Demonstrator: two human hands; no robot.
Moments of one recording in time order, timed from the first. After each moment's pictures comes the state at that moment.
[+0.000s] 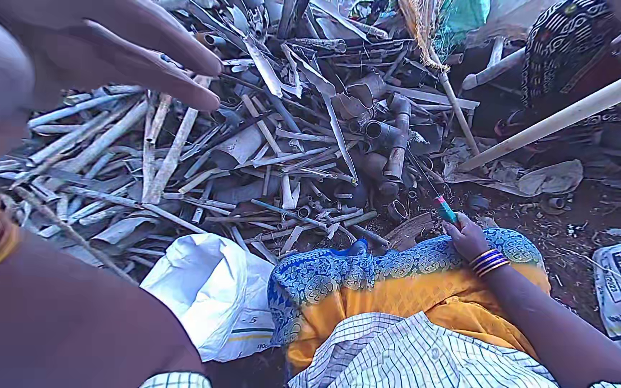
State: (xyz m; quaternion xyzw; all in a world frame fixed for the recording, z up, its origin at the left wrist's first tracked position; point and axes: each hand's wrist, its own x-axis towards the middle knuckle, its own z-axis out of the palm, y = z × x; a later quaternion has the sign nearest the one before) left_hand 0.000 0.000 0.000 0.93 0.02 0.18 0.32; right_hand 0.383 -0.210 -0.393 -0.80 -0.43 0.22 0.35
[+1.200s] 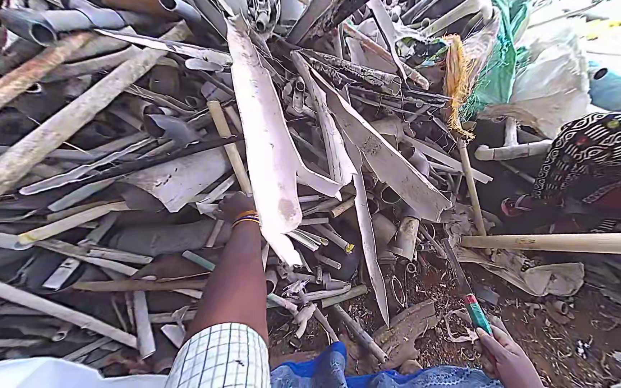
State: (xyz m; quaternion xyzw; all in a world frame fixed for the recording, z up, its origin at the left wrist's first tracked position) left_hand 0.101 0.423 -0.420 0.55 0.80 0.18 0.14; right_hand 0.414 -0.092 -0.417 -0.78 -0.11 0.35 0.50
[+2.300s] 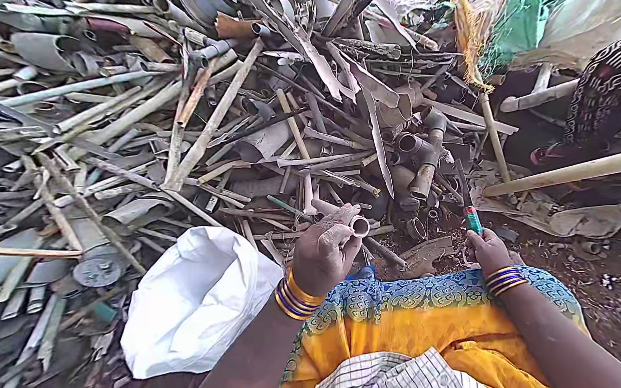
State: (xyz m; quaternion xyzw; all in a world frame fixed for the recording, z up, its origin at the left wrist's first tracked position) left_hand 0.048 -0.027 -0.279 0.81 0.16 0.56 -0.06; right_hand 0.372 -0.134 -0.394 -0.79 -0.25 0.28 0.48
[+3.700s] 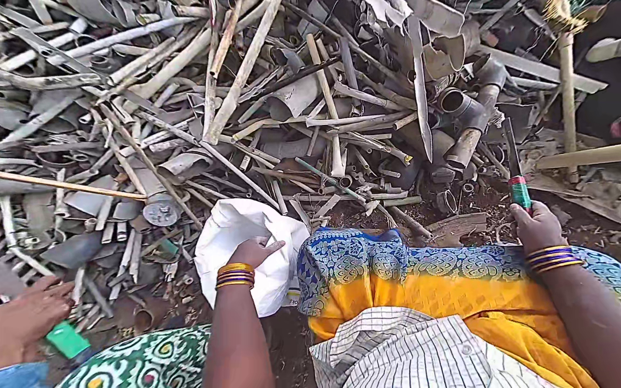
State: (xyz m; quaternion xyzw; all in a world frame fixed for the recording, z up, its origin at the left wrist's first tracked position) left_hand -0.174 0.001 -0.348 0.56 0.77 -0.07 0.28; right_hand 0.375 -0.136 -0.396 -0.83 -0.32 0.24 0.39
